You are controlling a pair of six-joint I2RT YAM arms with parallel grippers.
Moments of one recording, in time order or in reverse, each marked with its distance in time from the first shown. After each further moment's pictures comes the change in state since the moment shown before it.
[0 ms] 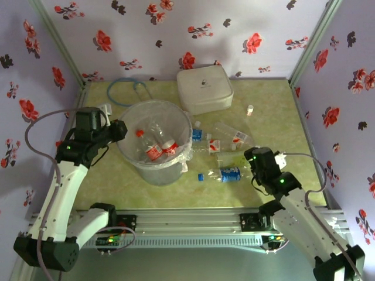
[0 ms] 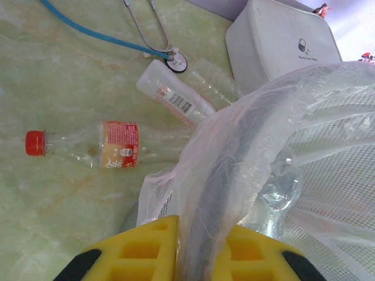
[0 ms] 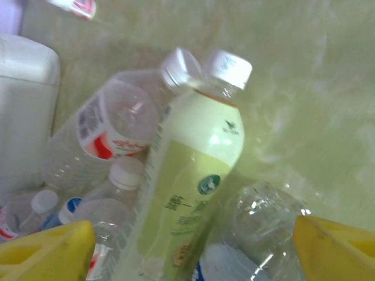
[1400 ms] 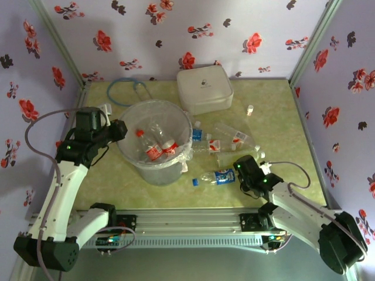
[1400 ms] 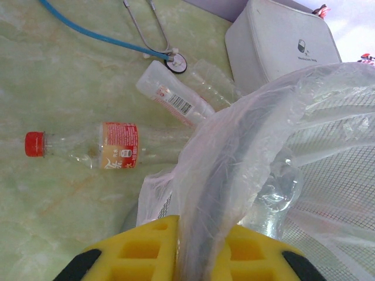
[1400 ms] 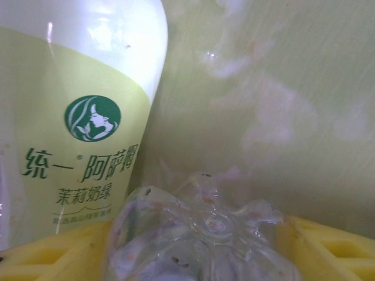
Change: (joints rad) left arm 0.000 0.002 0.000 0.004 0.000 0.000; right arm 0.167 0.187 -0.165 0.239 -0.017 0.239
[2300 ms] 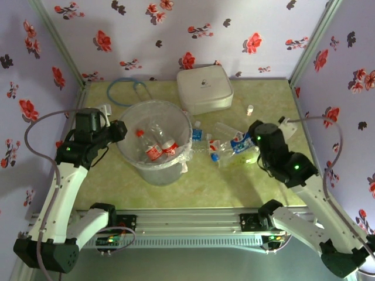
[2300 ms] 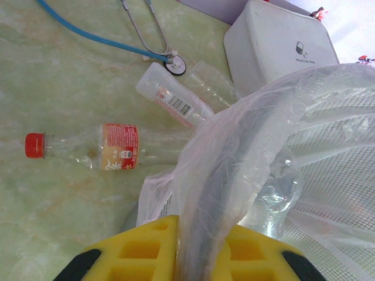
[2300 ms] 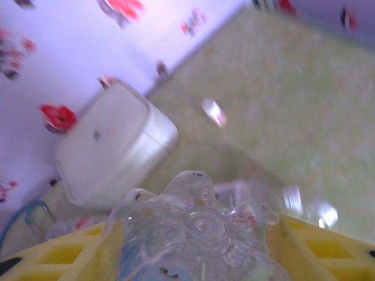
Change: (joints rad) left arm 0.000 -0.015 -0.013 0.009 0.000 0.000; right arm 0.000 -0.028 0.743 -0.366 0.392 -0.686
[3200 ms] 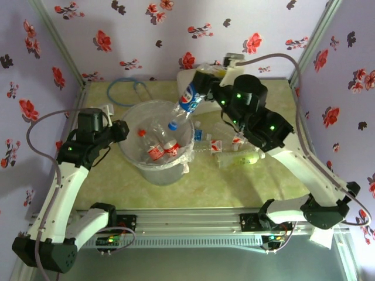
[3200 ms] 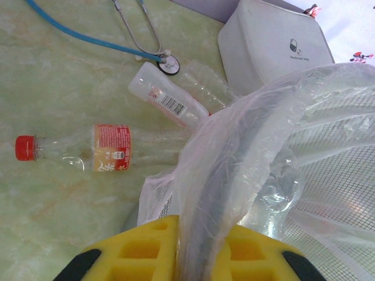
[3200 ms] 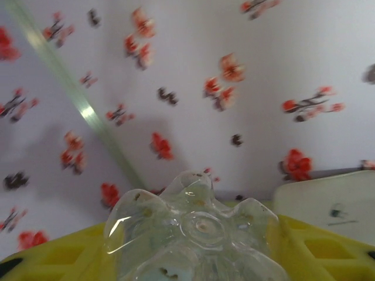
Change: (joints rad) left arm -0.032 0.002 -0.004 0.016 -0.011 -0.008; right arm 0.266 0.504 0.609 0.441 -0.328 -0.565
